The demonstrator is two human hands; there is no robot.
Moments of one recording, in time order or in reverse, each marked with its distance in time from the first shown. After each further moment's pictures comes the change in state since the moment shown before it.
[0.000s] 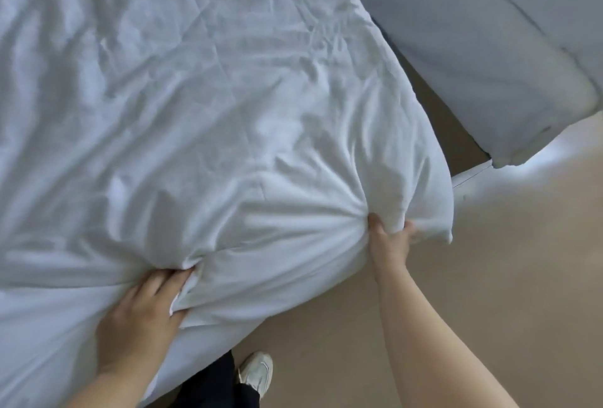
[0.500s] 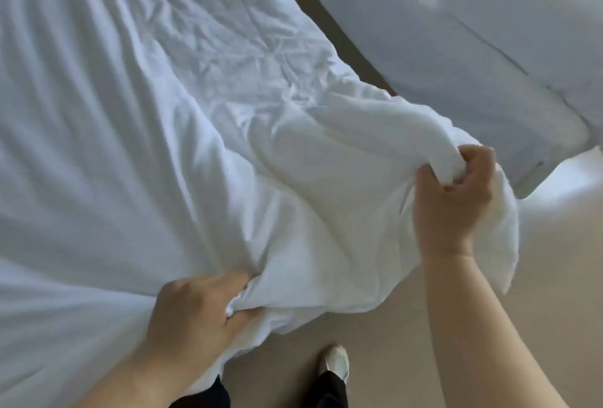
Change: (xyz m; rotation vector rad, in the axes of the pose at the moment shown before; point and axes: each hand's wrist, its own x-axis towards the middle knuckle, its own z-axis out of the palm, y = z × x) left_hand 0.055 0.135 -0.083 -0.192 0.301 0.354; right_hand -0.021 -0.156 -0.086 0.075 0.177 -0.865
